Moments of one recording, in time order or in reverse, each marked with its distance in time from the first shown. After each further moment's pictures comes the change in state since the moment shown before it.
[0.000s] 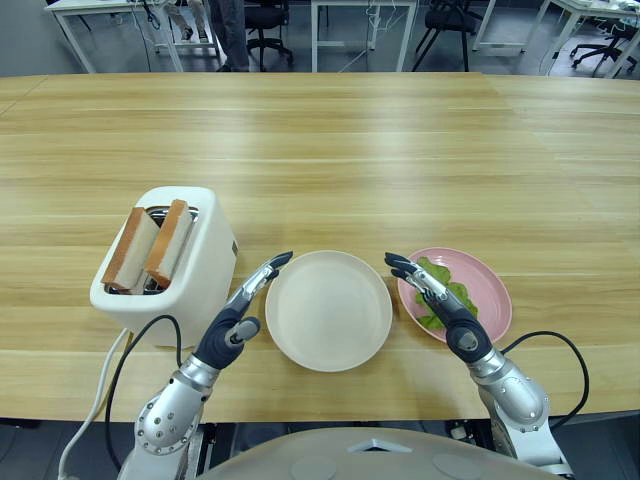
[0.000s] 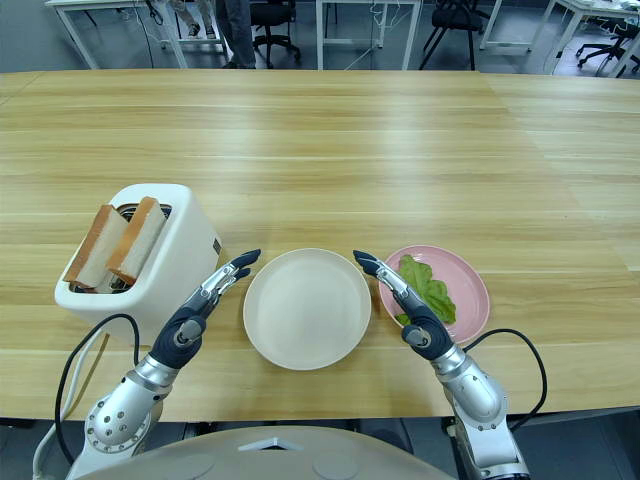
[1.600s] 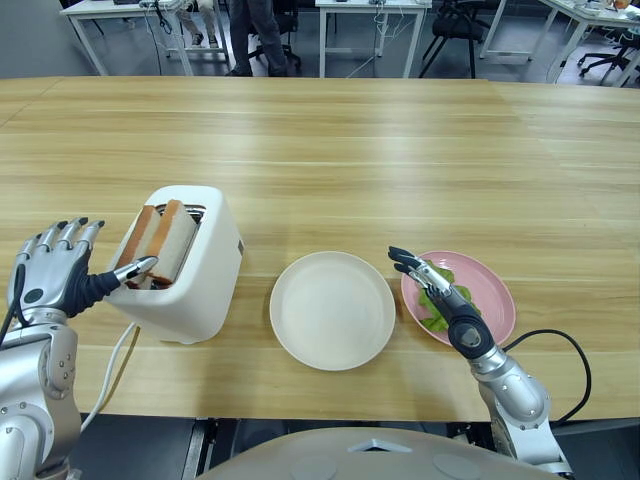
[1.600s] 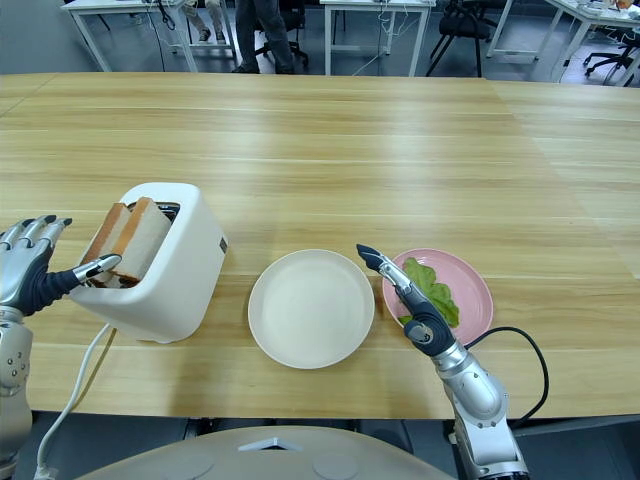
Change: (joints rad) left arm -0.117 0.273 0.509 -0.090 0.977 0.641 0.007; right arm -0.005 0.025 -0.017 -0.030 -0.006 0.011 -0.018
